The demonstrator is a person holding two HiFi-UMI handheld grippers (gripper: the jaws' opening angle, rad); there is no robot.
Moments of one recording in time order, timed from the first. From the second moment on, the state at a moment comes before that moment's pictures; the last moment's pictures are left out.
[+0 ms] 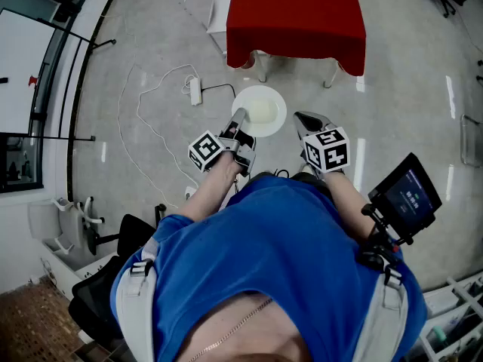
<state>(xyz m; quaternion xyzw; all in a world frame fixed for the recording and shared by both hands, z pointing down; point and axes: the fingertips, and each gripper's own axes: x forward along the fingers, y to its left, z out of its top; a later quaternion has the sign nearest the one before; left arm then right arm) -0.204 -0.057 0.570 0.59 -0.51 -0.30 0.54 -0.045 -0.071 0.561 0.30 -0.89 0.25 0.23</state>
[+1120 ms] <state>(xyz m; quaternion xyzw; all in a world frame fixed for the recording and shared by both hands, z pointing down) -0.209 -0.058 0.560 0.58 -0.50 -0.32 0.55 -0.052 -0.070 0.551 0.31 -0.90 0.23 0.22</state>
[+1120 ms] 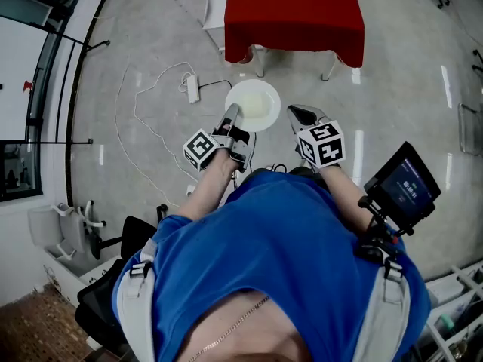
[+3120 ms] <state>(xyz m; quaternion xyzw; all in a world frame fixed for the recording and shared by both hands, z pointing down) -0.197 -0.121 0.537 0.62 -0.45 -0.35 0.54 -0.037 -0.117 0.519 0.36 -0.90 0.18 0.15</state>
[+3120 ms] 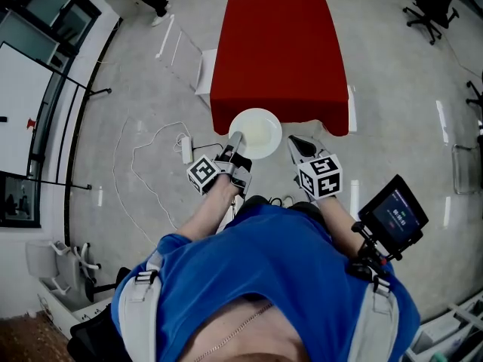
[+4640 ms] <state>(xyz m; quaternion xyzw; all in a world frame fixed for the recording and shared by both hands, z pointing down) -0.171 -0.176 0.530 0.65 -0.40 -0.34 0.55 -0.006 -0.157 0.506 0.42 -0.88 0.17 0.14</state>
